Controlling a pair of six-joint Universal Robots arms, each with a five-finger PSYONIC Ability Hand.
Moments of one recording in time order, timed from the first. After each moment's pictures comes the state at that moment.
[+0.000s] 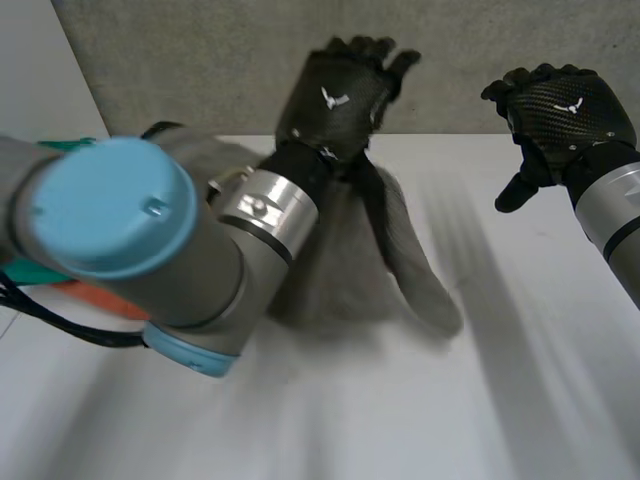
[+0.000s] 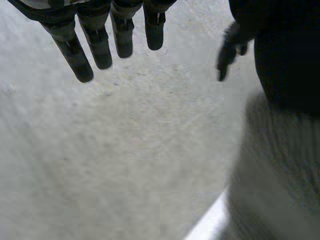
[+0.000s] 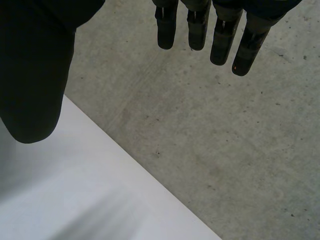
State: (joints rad) left arm 3.95 -2.02 -1.27 3.60 -1.48 3.35; right arm 1.88 -1.51 1.56 -0.10 1.45 2.80; left_hand 0.19 0.21 0.22 0.21 0.05; right_hand 0.20 0.22 0.21 0.24 0.05
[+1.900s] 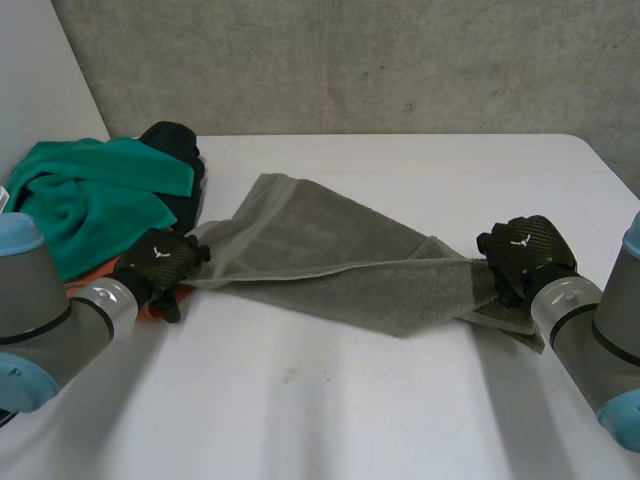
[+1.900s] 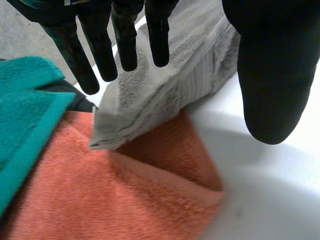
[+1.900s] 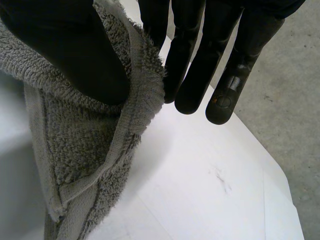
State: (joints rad) left arm 4.58 -2.08 -1.70 3.40 -1.21 3.78; right arm 1.86 -1.26 1.76 -0.21 1.52 2.57; left_hand 0.37 0.37 0.37 0.37 0.20; right_hand 0.99 1.17 1.18 1.18 0.99
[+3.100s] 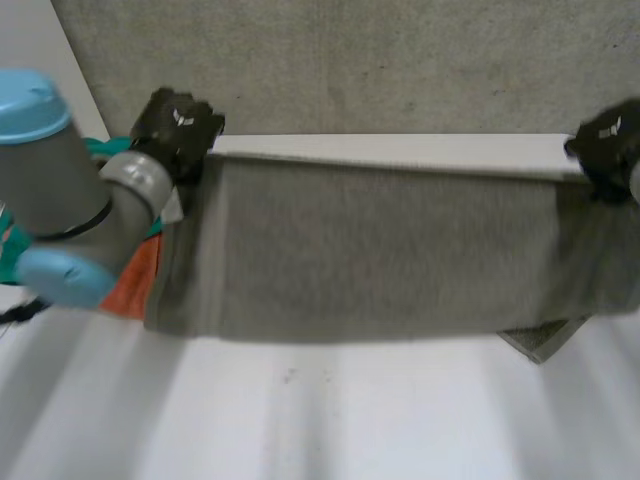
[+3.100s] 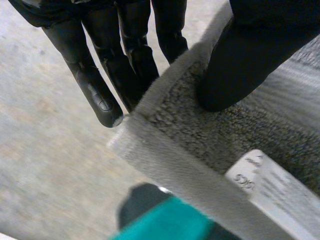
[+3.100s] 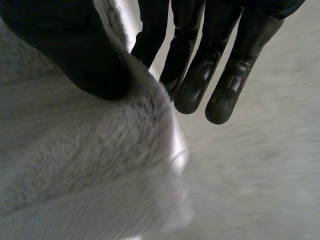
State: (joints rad) left arm 4.33 -2.06 -1.18 3.26 -1.49 3.81; right arm 1.69 -1.23 1.18 0.26 1.50 2.19; left_hand 1.16 1.20 1.19 1.20 0.98; right_hand 0.99 1.18 1.18 1.19 1.00
